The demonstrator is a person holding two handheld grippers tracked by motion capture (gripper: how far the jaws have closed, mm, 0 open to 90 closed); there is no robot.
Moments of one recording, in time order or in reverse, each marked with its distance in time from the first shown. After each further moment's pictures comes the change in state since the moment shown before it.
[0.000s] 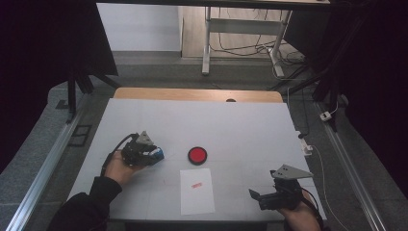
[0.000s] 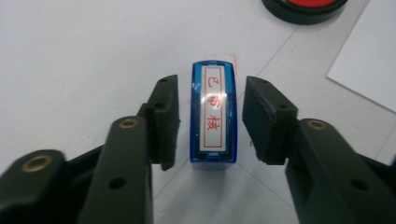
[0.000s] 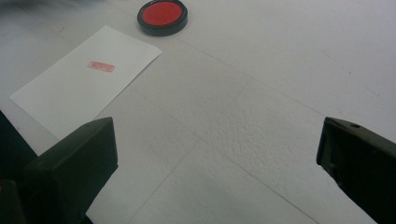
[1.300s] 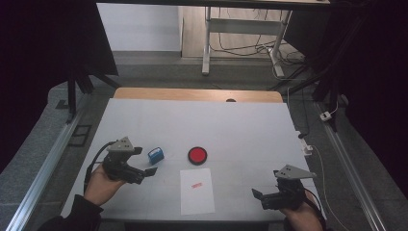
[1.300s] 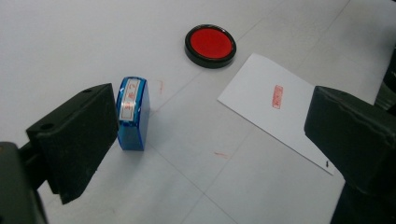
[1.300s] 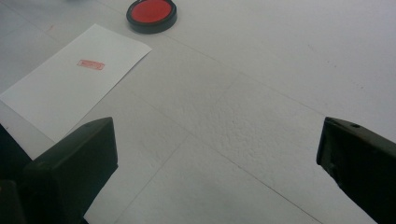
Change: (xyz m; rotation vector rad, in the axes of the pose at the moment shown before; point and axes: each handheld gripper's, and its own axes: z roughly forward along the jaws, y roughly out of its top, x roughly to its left) left arm -0.035 -0.020 -0.076 -0.202 -0.145 -0.122; right arm -0.005 -0.002 -0.004 0.007 -0.026 0.010
